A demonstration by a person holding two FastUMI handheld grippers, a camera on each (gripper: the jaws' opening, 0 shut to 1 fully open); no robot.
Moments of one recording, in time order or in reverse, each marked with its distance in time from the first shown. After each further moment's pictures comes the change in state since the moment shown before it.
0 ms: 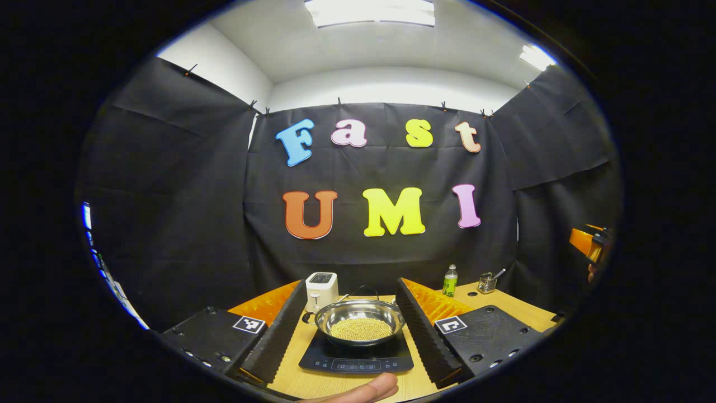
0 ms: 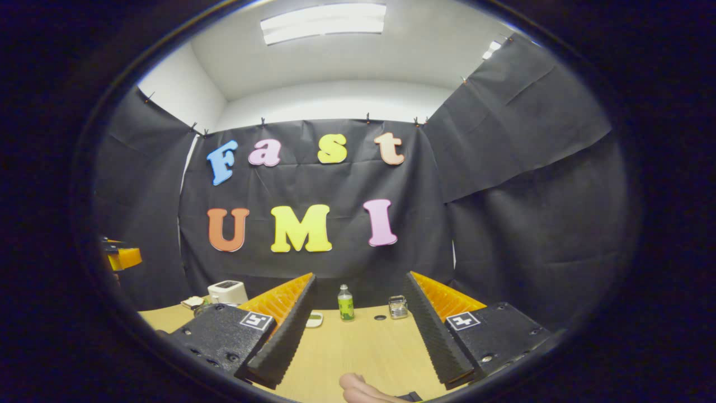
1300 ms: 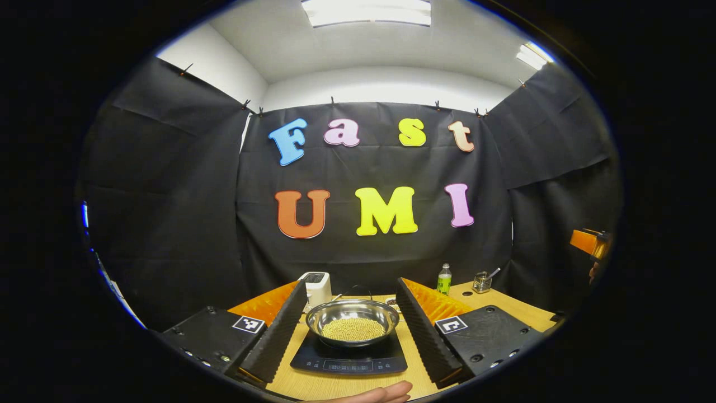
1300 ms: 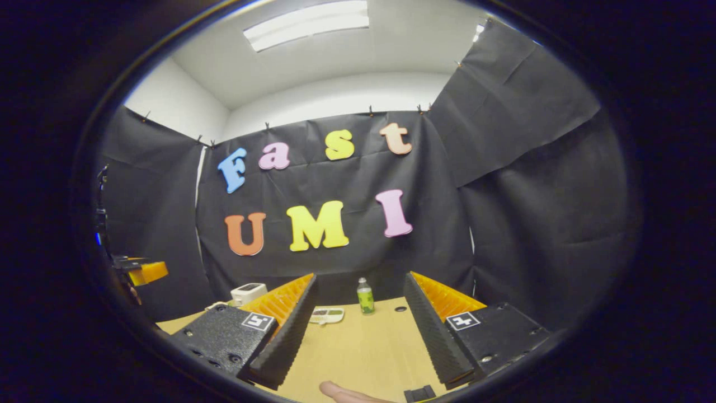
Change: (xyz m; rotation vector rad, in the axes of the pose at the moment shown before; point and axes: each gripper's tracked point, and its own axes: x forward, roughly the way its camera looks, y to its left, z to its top) left arm 0.002 -0.017 -0.010 0.013 -0.008 -0.033; right arm -0.006 0.015 -0.011 0.092 0.063 0.148
